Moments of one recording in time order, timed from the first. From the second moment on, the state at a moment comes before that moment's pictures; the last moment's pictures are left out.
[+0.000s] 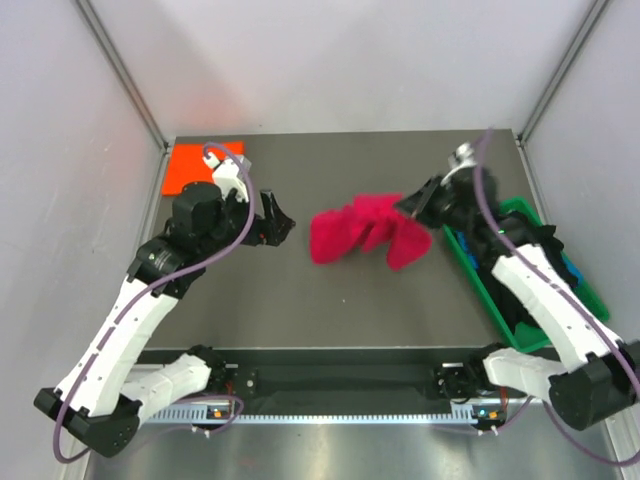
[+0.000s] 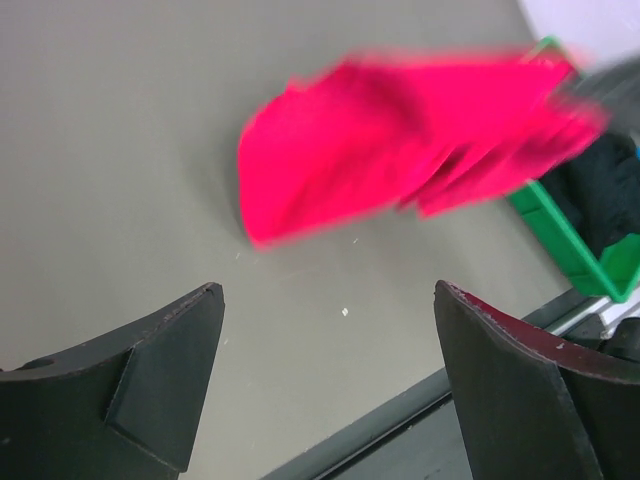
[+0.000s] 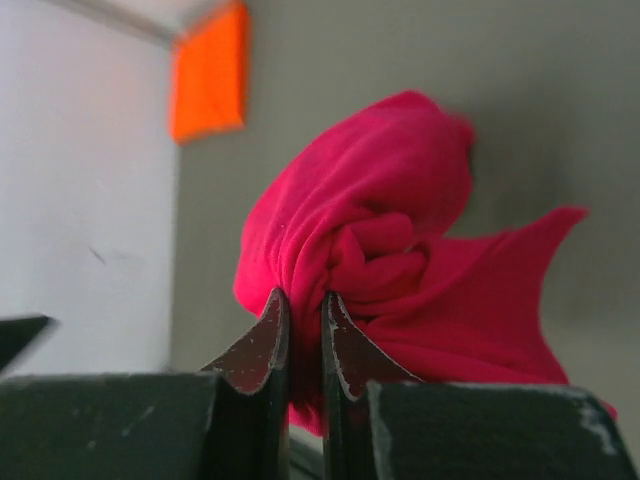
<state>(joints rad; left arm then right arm) -0.50 0.98 1.24 -0.66 0.10 -0.39 0.33 1.10 1.15 -0.40 -0.18 0.77</state>
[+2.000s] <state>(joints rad) -0.37 1.60 0.96 -0.30 0.39 -0.68 0.47 2.09 1.59 -0.40 -0.28 0.04</state>
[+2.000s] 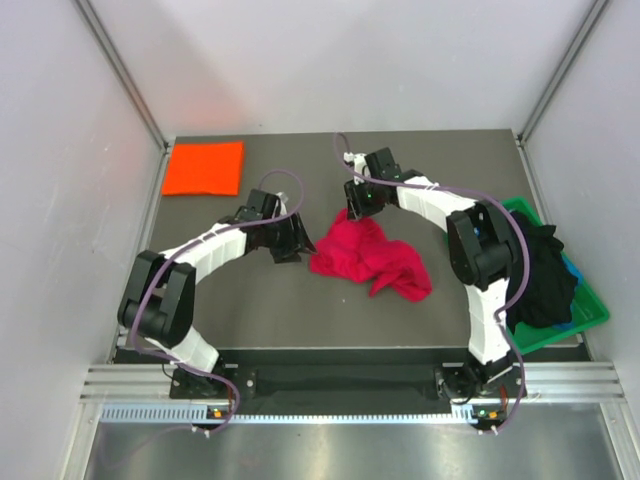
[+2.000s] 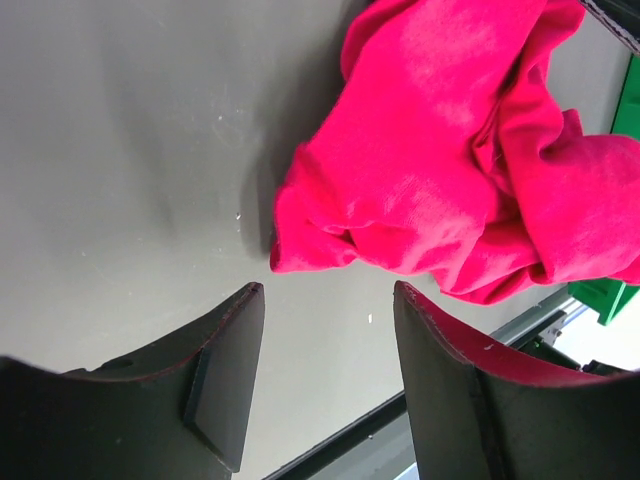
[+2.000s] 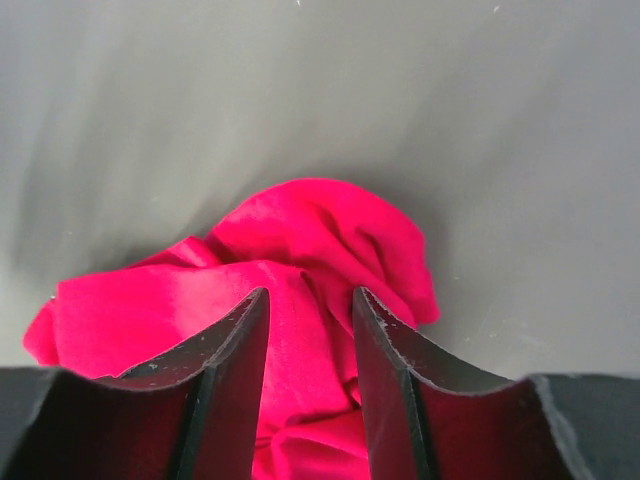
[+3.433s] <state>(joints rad) -0.32 1.77 1.09 0.29 0.81 -0.52 0.49 1.88 1.43 -0.35 -0.47 0.05</state>
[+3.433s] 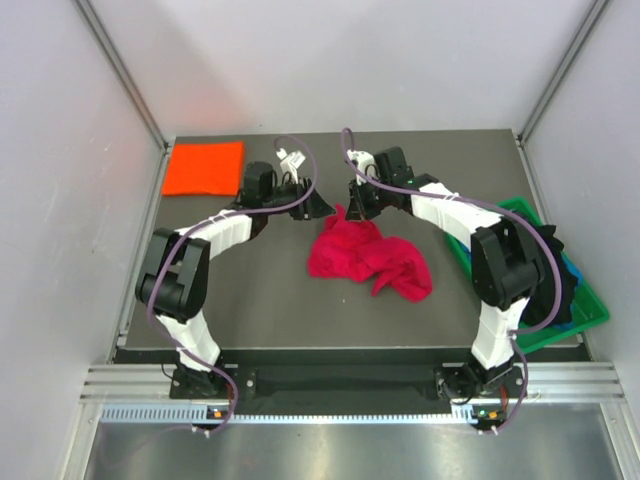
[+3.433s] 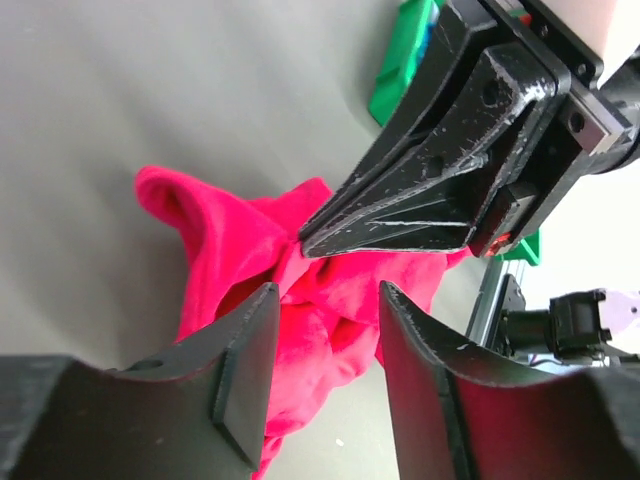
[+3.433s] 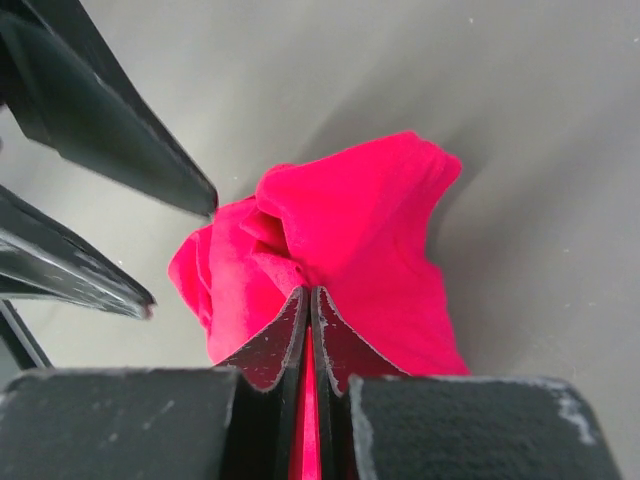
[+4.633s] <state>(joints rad) -0.38 1.86 1.13 0.23 0.72 -0.35 0.49 1.88 1.43 -0.34 -0.49 0.06</state>
